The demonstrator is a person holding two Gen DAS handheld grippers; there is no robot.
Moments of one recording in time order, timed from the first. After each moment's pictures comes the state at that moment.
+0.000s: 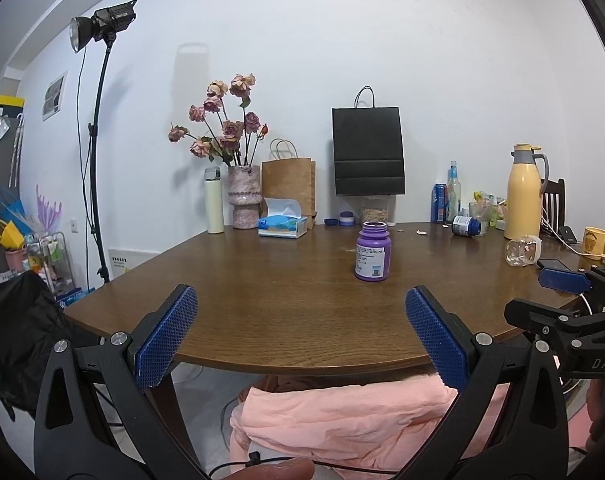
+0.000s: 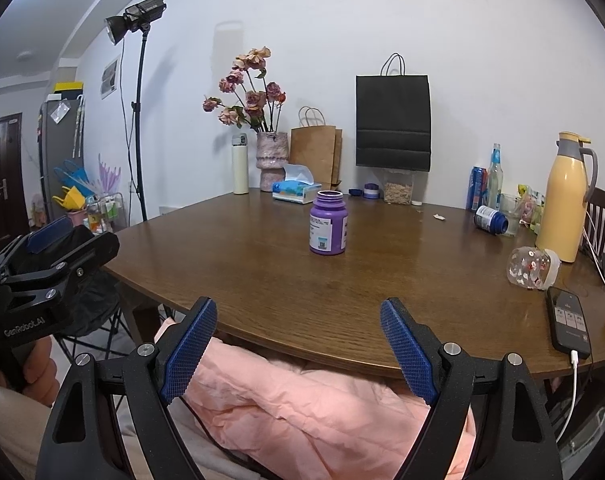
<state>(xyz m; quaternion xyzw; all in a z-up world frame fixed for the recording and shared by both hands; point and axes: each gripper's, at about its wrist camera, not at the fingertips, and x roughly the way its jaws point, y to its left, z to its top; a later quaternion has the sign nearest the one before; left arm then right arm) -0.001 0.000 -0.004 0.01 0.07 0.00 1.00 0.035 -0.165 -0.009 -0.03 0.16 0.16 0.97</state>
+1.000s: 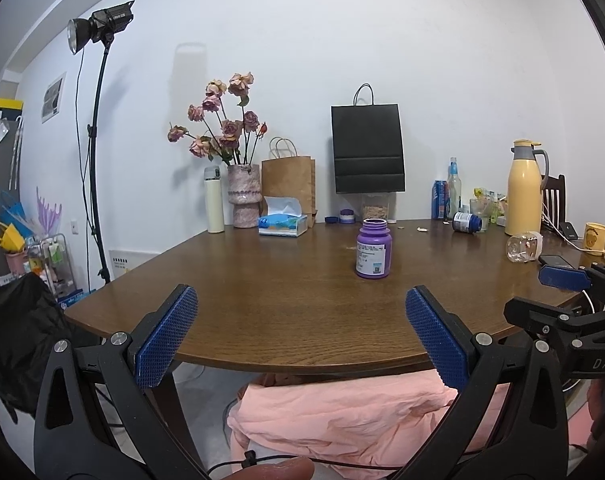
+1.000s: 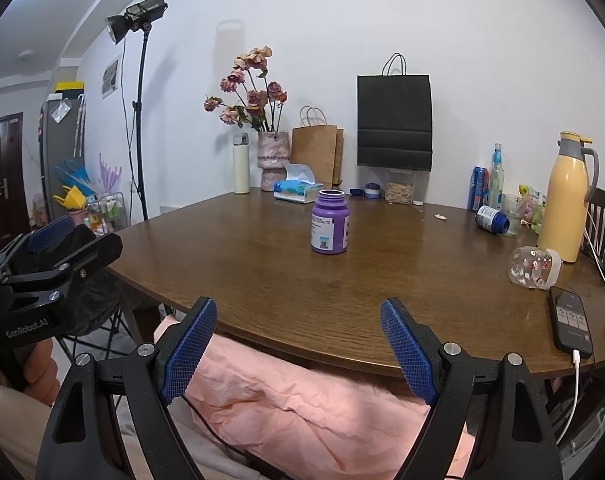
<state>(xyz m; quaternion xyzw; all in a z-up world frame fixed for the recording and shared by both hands) 0.000 -0.004 -0.005 0.01 0.07 0.00 1.00 0.038 -0.167 -0.008 -0.03 0.16 0.16 0.97</state>
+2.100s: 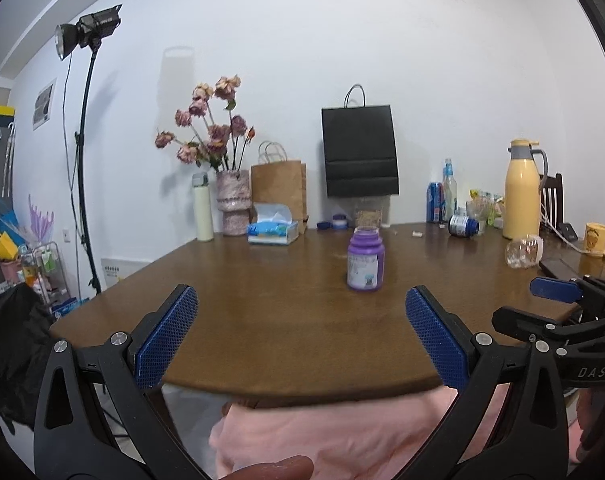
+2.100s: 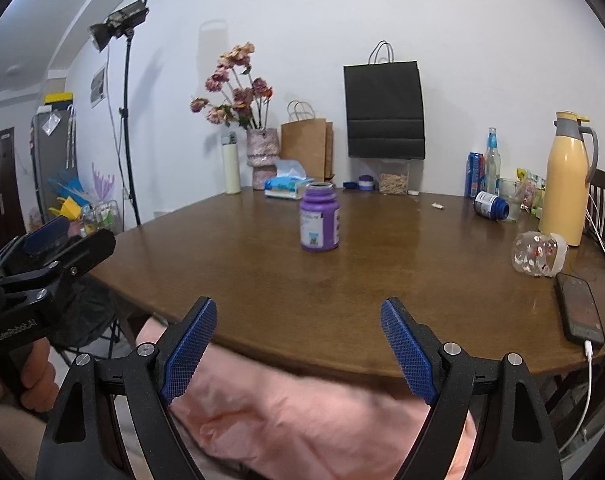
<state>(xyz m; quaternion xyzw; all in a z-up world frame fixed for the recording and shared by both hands) 0.034 -0.020 0.007 0.02 0.06 -0.01 1.00 0.067 -0.180 -0.011 0.00 0.16 0.15 0.98</state>
